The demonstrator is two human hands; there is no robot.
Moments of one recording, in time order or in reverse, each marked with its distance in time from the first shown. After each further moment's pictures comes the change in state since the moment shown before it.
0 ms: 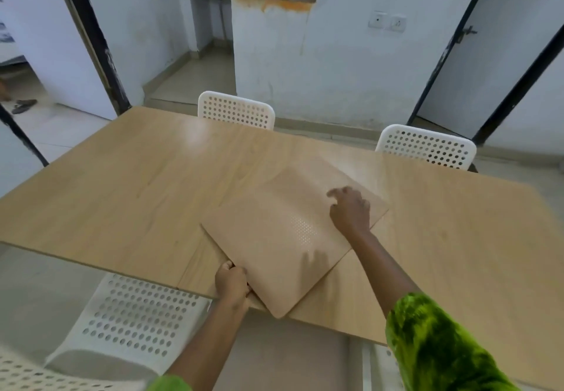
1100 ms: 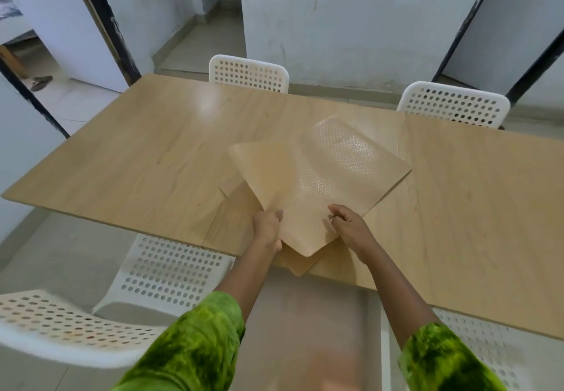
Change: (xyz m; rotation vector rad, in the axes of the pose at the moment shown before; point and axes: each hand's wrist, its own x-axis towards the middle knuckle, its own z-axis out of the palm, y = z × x) left_hand -0.003 0.019 0.029 -0.029 -0.159 -0.071; right_hand -0.096 0.003 0.044 0.722 -0.361 0.204
